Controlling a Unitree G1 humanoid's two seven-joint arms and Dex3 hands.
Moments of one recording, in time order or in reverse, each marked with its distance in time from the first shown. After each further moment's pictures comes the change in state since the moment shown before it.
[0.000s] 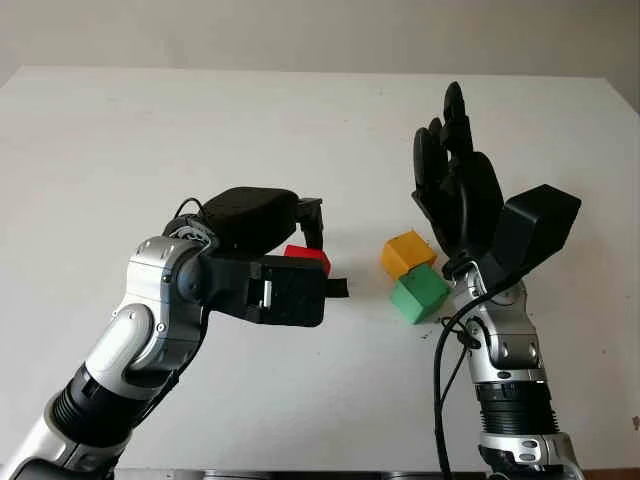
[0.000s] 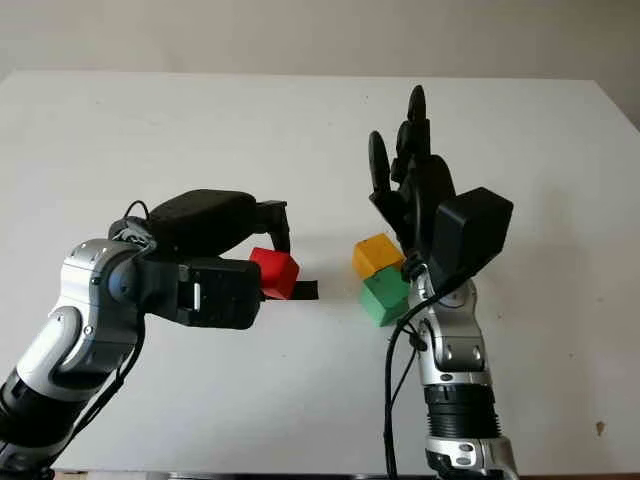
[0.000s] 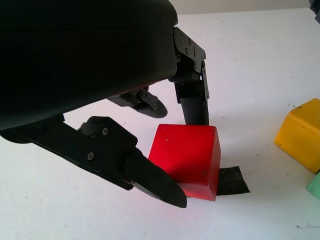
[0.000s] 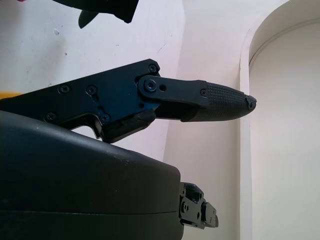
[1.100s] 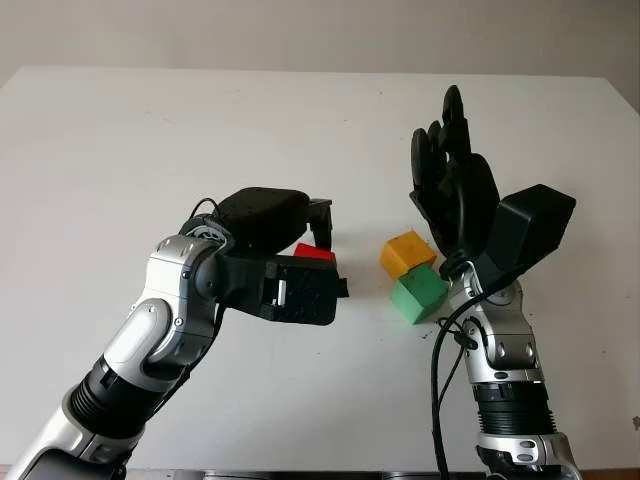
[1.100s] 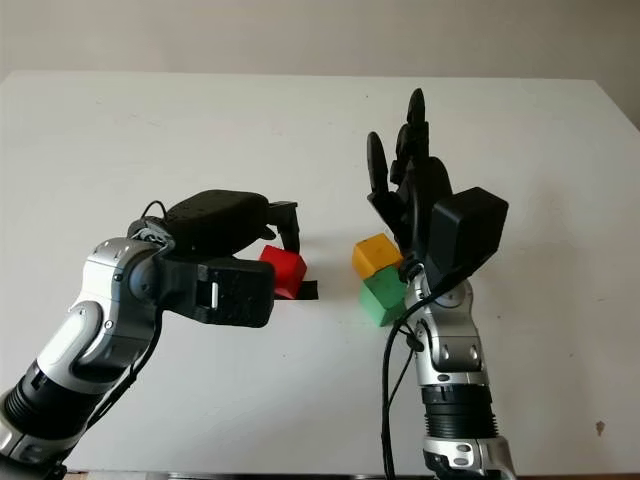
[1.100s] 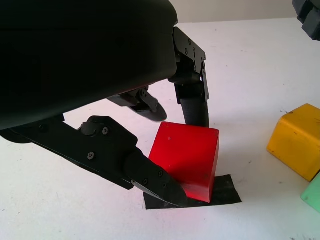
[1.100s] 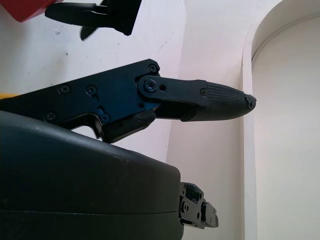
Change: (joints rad) left arm -0.010 -0.036 -0.029 0.056 0.027 -0.043 0.085; right arm 0.000 0.007 0.008 -0.001 -0.004 0.015 -0.023
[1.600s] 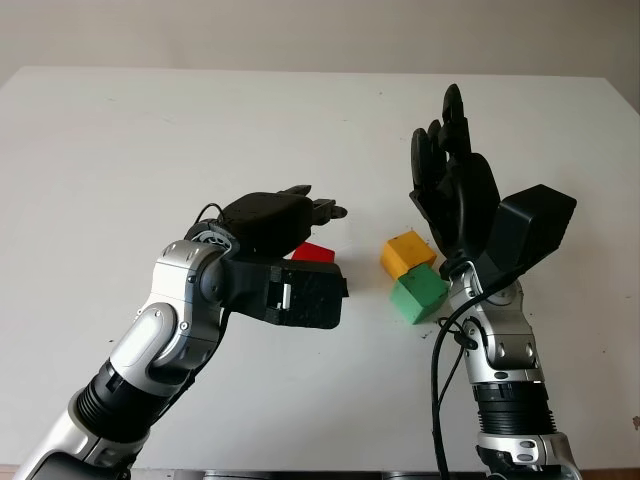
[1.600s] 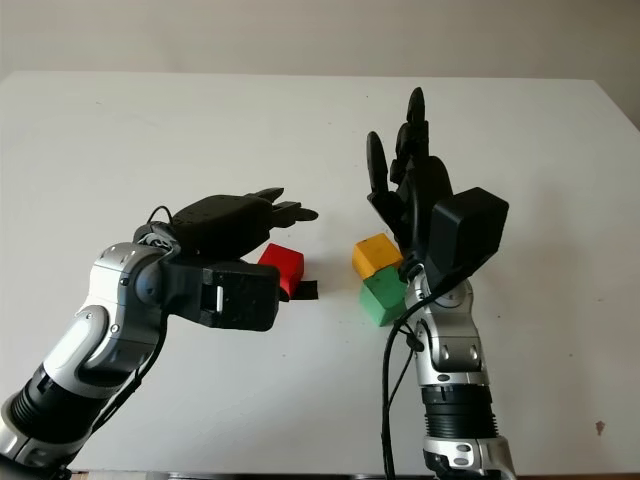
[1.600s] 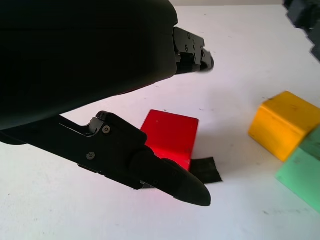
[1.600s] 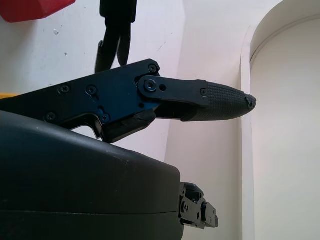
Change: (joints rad) left arm 0.011 -0.005 0.018 -0.049 -0.094 0.020 -0.085; right arm 0.000 0.000 -0.001 0.000 0.000 -0.009 0.007
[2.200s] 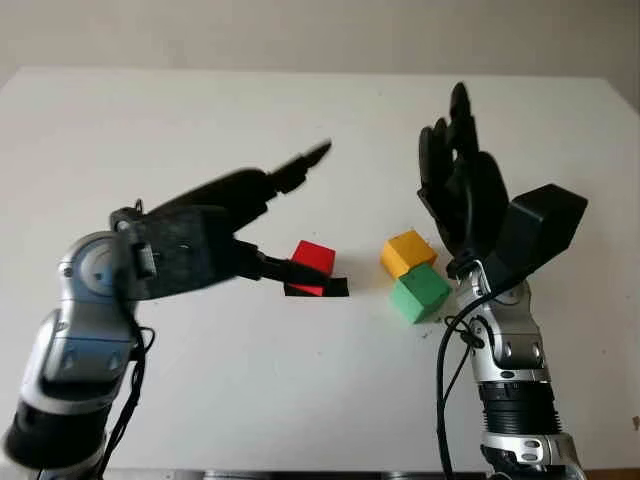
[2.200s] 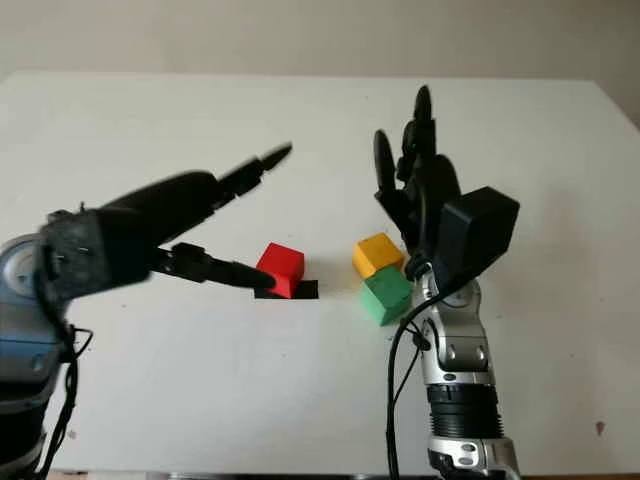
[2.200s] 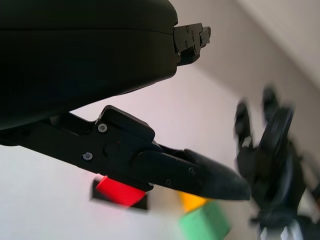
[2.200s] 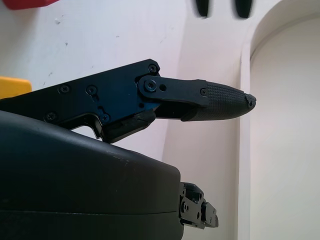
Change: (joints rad) left arm 0.163 -0.046 0.471 -0.143 -0.573 -0.002 0.185; right arm 0.000 -0.052 -0.032 -0.017 0.006 0.019 0.041
